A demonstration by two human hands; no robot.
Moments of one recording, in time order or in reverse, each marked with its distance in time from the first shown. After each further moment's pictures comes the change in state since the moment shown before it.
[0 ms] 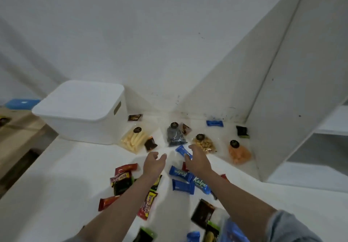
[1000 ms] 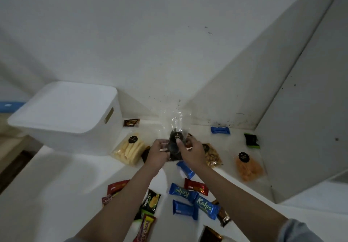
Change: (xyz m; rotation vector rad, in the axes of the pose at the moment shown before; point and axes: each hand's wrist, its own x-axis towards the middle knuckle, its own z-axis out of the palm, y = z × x) left_hand 0.085 0.056 0.023 -0.219 -0.226 0.104; right_hand 0.084 -0.032 -0.004 0.392 0.152 0.037
